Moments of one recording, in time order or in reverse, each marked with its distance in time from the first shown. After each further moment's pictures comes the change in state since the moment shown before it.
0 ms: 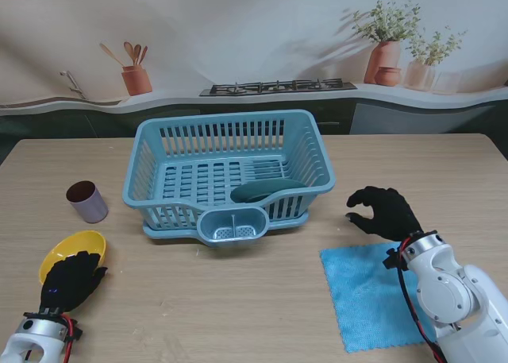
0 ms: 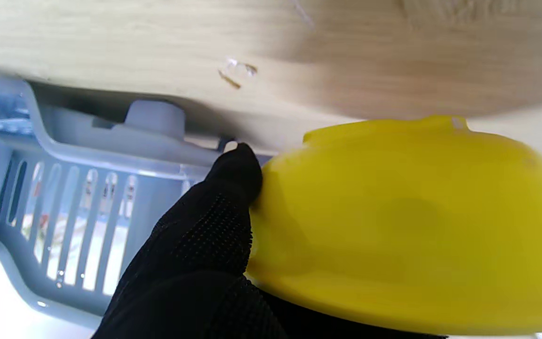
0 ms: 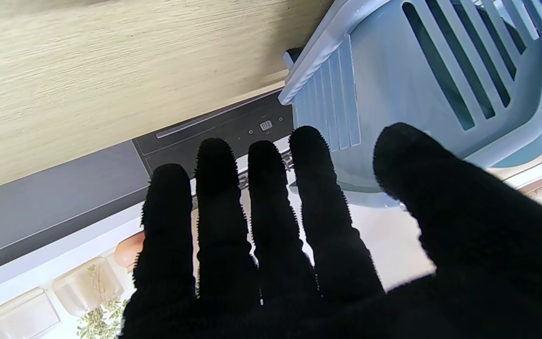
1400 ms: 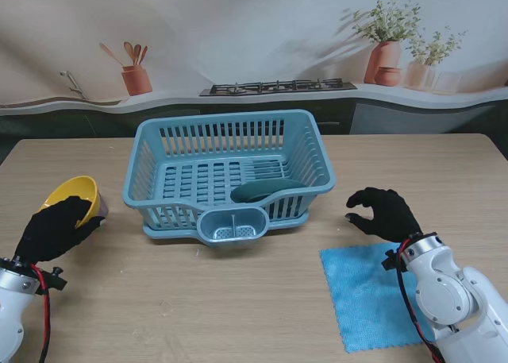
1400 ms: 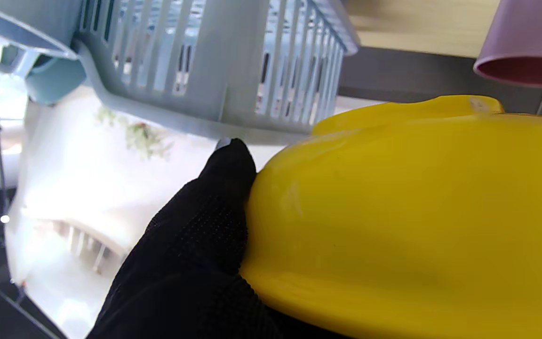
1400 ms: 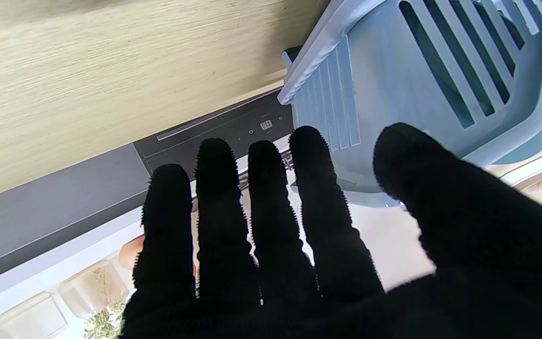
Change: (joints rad) left arm -0.127 -0.012 -0.196 -0.128 -0.168 -0.413 -0.206; right arm -0.004 -0.003 -0.005 0.006 0.018 0.002 -0.012; left_hand -0.025 -0.014 0.000 -0.001 0.004 0.038 0.078 0.187 0.023 0.028 0.183 0.017 0.225 -0.079 0.239 0.125 0.309 -0.038 0.268 -0.196; right_hand 0.000 0.000 0.000 0.000 0.000 0.000 0.000 0.000 0.000 0.000 0.000 0.000 0.000 0.000 0.000 0.000 -0.002 0.000 -0.012 0.000
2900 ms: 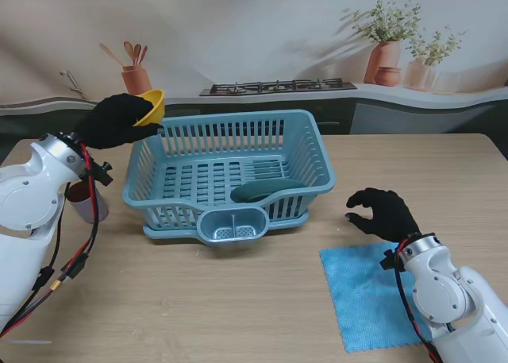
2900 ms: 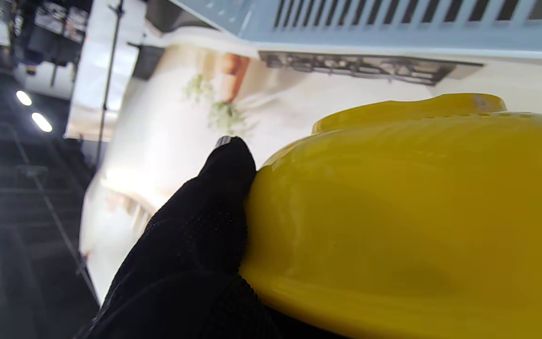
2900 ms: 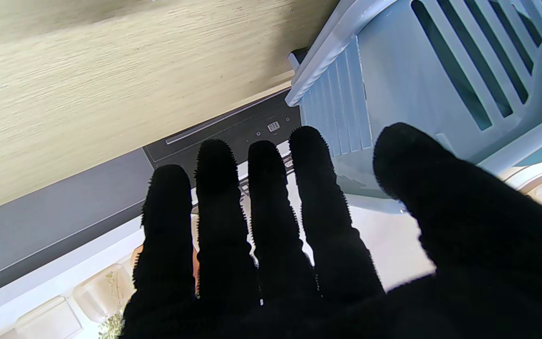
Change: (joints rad) left arm -0.613 0.092 0.321 0.020 -0.407 0.189 -0.559; right arm 0.013 -0.003 -0.015 0.022 0.013 0.023 -0.011; left_hand -0.002 -0.010 0.000 0.000 0.009 -0.013 0.022 0.019 0.011 -0.003 0.006 0.000 0.005 -0.009 0.003 0.000 0.005 -0.008 0.003 -0.026; right_hand 0.000 0.000 0.000 0.000 0.000 0.001 -0.006 0.004 0.000 0.000 0.000 0.000 -0.011 0.000 -0.001 0.000 -0.006 0.000 0.000 -0.001
